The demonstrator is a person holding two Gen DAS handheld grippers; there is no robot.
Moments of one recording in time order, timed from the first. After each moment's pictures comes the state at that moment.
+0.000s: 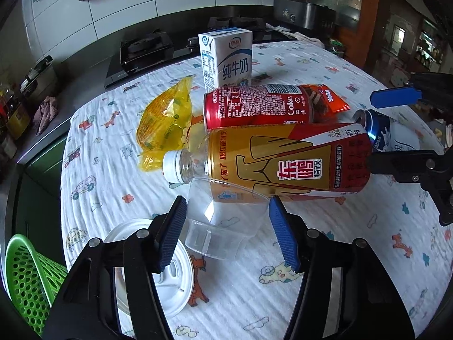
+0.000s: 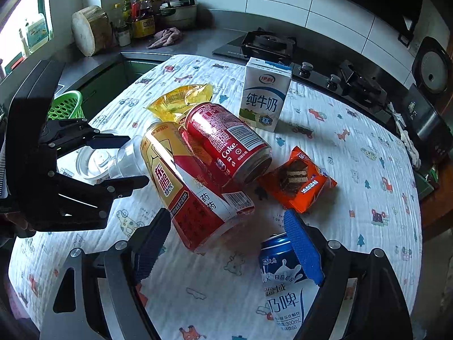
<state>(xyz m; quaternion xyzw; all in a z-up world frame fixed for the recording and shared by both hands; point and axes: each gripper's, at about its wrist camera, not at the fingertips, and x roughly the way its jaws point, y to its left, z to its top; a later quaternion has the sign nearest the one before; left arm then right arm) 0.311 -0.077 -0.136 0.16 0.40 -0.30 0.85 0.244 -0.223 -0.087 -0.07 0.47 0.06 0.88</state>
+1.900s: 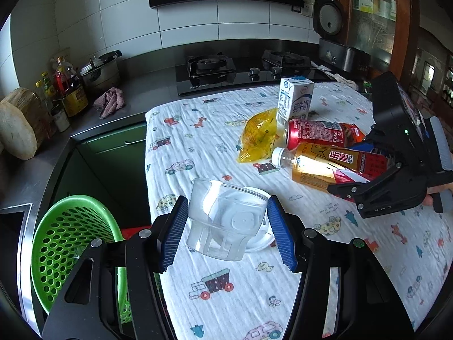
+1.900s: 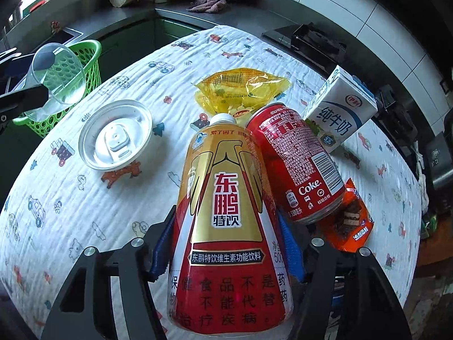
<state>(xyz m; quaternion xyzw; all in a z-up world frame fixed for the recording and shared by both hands) 0.278 0.047 -0.074 0.10 0.36 -0.21 0.90 0.290 -0.144 -0.118 -0.19 0.52 0.11 0.83</state>
